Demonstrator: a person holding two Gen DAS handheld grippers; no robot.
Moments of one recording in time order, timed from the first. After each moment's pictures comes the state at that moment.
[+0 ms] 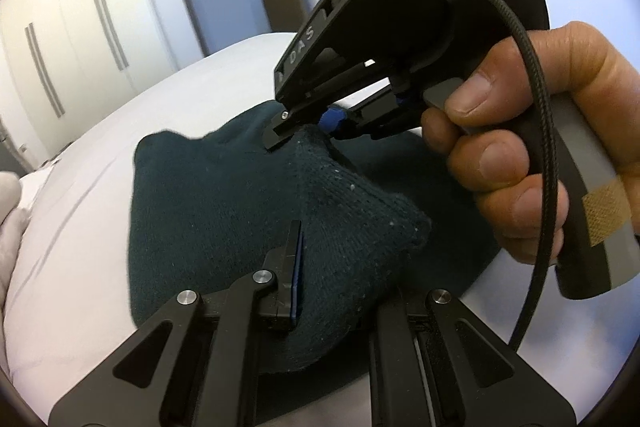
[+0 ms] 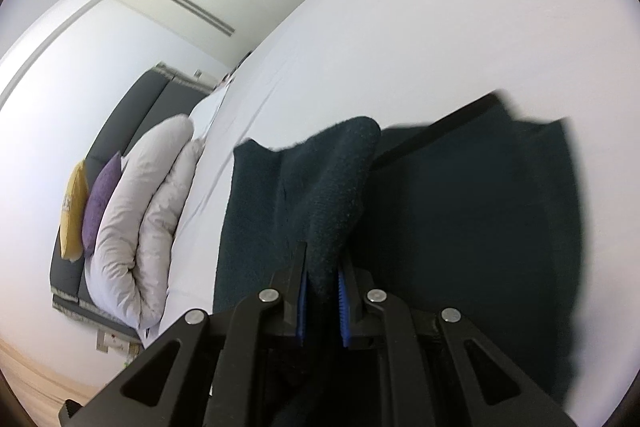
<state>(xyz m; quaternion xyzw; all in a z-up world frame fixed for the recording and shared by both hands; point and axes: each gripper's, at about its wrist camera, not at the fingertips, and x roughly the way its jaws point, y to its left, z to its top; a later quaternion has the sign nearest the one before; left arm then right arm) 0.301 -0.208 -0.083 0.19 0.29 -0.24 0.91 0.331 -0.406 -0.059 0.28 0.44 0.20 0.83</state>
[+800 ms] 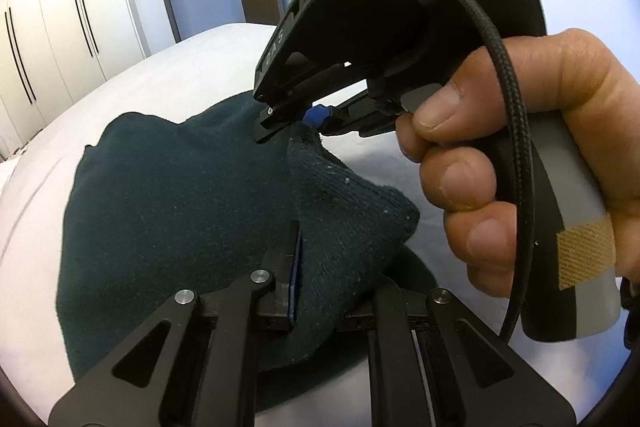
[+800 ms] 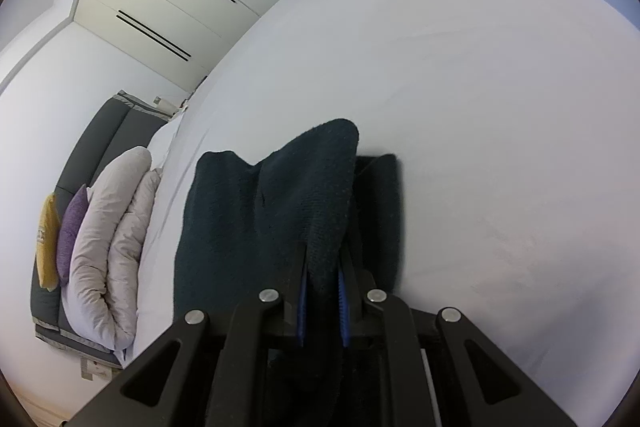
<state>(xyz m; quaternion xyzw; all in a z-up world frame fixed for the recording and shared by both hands) 0.351 -0.205 -0.112 0.16 0.32 -0.27 0.89 0.321 -0.492 -0.071 0.29 0.44 0.12 0.84</state>
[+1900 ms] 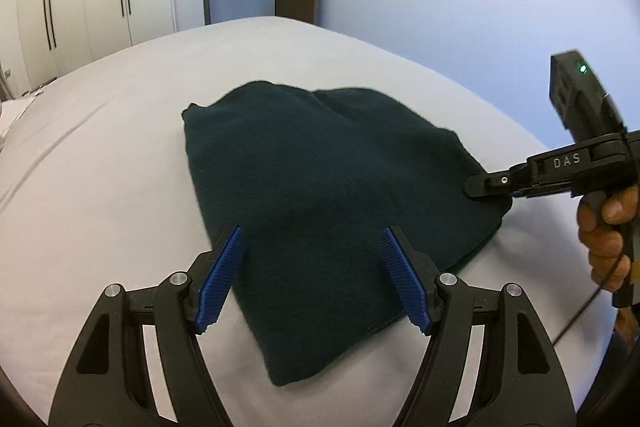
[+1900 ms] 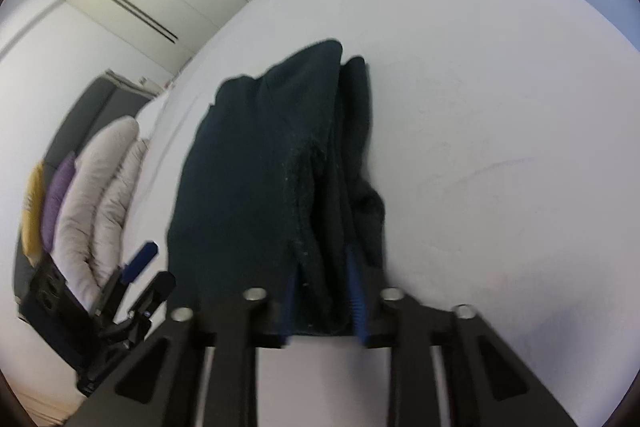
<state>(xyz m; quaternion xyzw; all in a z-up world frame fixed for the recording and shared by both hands) 0.410 0.036 -0.083 0.08 0.34 -0.26 0.90 0.200 -0.480 -0.061 0.25 0.47 0.10 0.84</state>
